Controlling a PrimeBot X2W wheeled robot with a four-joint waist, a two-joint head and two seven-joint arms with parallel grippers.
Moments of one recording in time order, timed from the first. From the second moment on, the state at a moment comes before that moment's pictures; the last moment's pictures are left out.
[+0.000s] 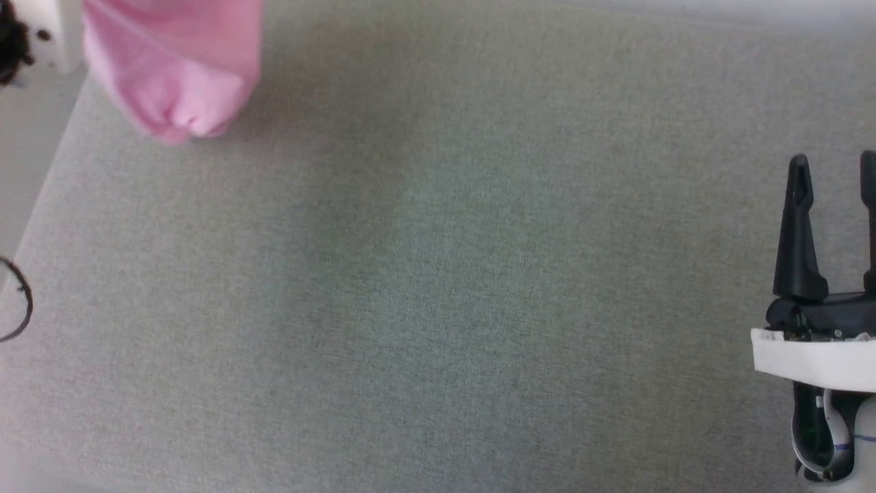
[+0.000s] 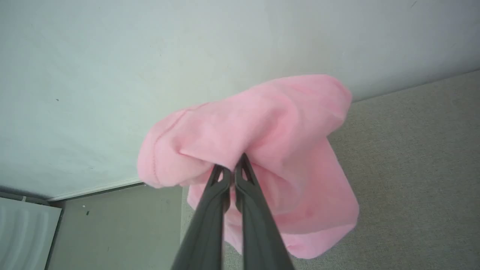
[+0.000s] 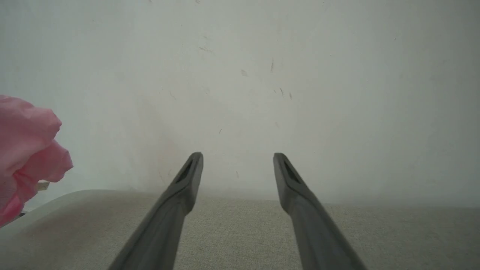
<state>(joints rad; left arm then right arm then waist) -1.24 0.72 -0.64 0.46 -0.70 -0.12 0.56 -0.14 -0.05 -0.13 -0.19 0.15 0.13 -0.26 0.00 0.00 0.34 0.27</state>
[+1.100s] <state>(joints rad) -1.08 0.37 -1.27 0.26 -0.82 -0.13 0.45 -0.10 -0.05 -0.16 -0.16 0.22 0.13 -0.26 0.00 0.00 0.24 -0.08</state>
